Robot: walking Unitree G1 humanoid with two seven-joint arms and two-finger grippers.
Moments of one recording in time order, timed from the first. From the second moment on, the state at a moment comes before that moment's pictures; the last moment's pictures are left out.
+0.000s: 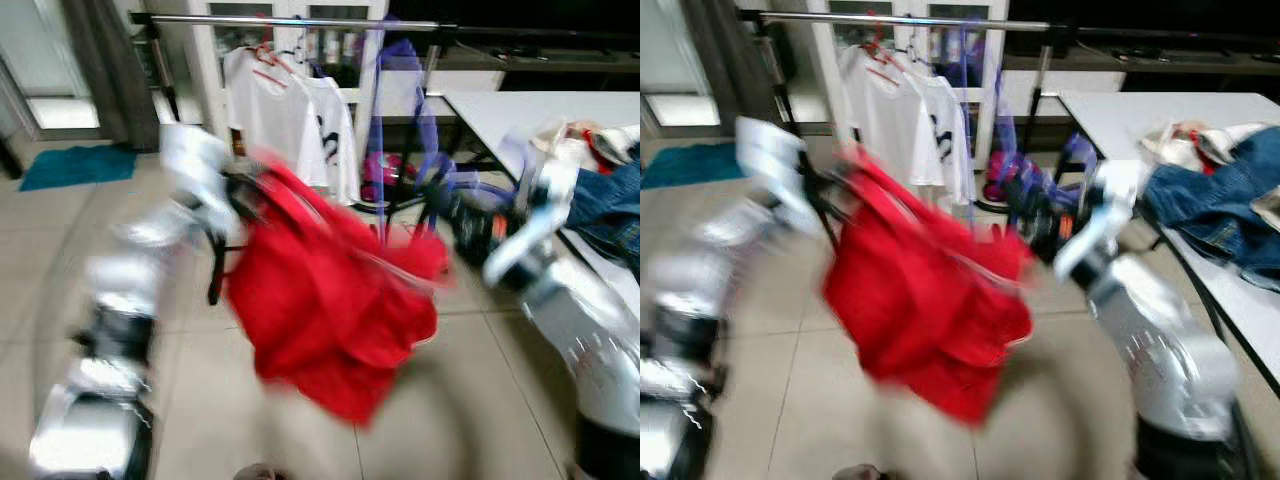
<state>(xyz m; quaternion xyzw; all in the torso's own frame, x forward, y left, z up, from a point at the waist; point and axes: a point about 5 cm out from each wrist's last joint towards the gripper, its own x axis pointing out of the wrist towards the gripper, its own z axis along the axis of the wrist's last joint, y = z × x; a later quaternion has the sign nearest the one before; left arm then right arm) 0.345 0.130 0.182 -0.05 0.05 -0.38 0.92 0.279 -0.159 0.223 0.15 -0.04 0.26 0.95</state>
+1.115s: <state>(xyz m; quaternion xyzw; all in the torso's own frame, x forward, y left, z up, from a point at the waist) 0.274 0.150 0.165 -0.09 0.03 -0.18 0.98 0.255 -0.172 0.172 0.07 0.01 0.08 0.99</state>
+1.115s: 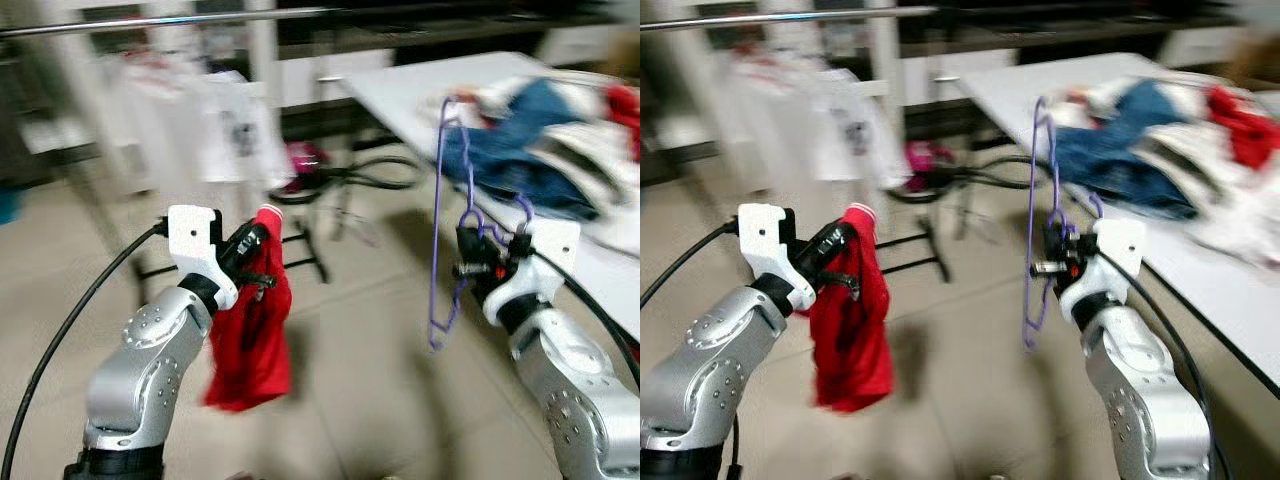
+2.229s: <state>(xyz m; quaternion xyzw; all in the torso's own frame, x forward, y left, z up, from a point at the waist) 0.278 0.150 0.156 -0.13 0.08 -0.15 0.98 0.249 -0.172 0.166 0.07 0.05 0.04 1.00</state>
